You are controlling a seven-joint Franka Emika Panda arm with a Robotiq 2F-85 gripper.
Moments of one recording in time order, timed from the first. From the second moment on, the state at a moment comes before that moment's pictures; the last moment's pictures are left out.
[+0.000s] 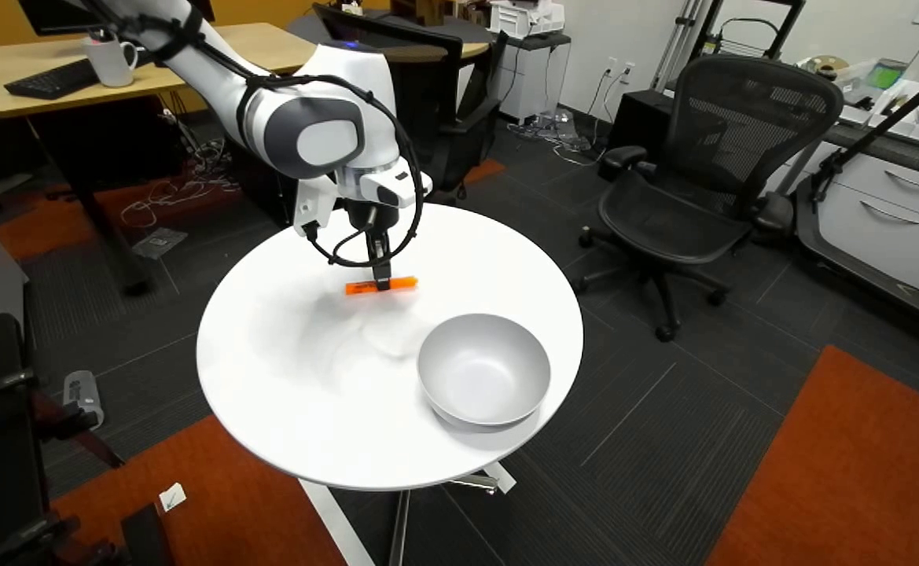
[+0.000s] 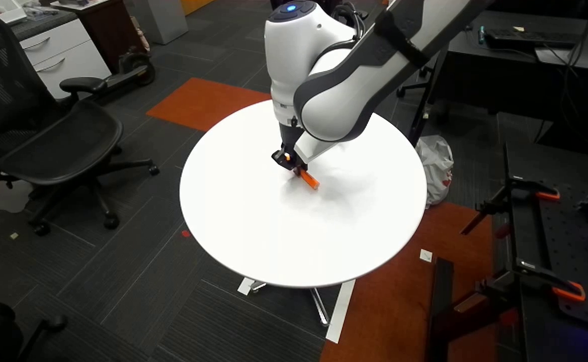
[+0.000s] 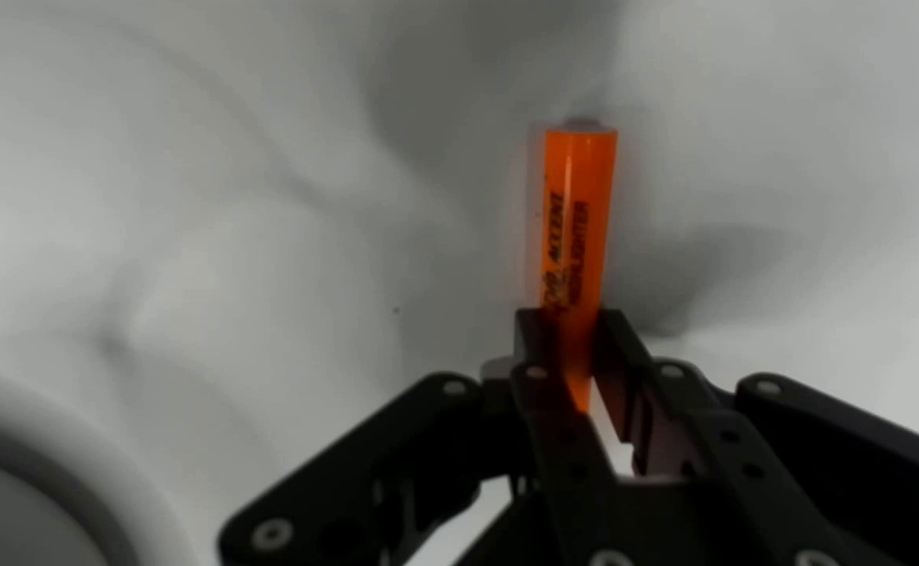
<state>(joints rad) 0.14 0.74 -0.13 -1.80 0.02 2.56 0.51</state>
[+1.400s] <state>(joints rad) -0.05 0.47 -0.28 -1.91 0.15 2.68 0.70</state>
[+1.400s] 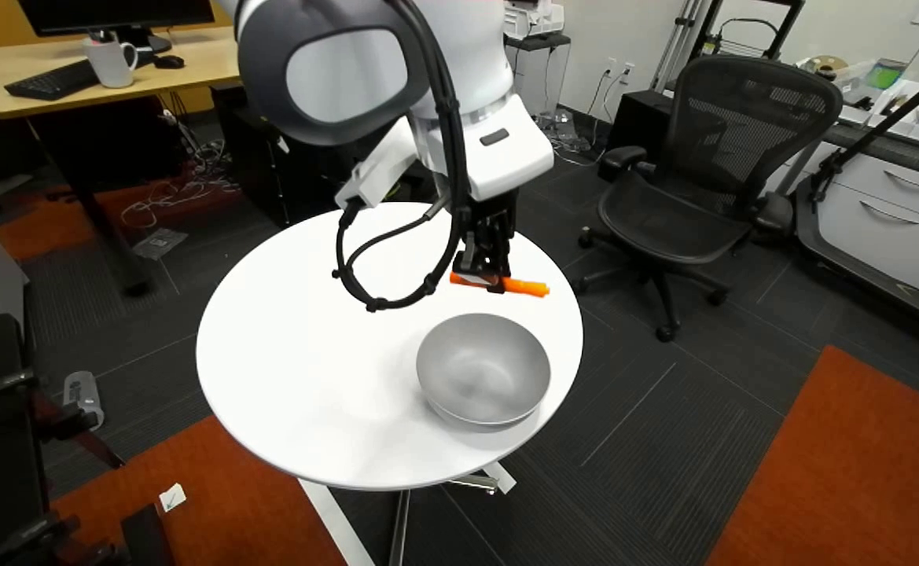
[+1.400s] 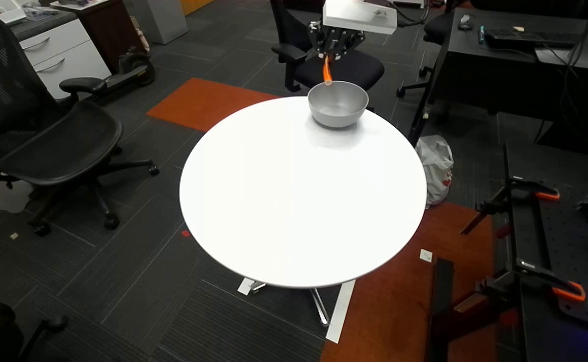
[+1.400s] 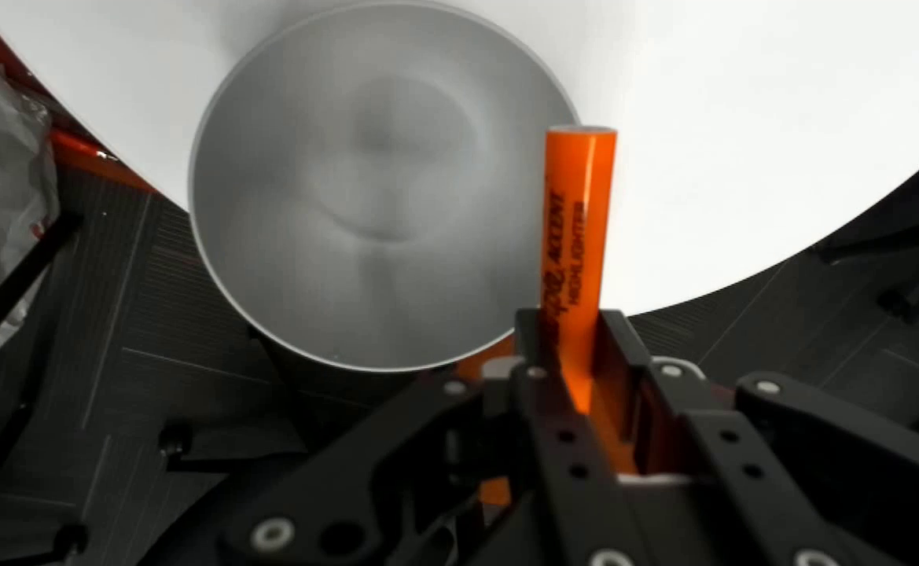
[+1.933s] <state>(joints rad) -0.12 0.55 -0.25 -1.84 0.21 2.60 0.70</state>
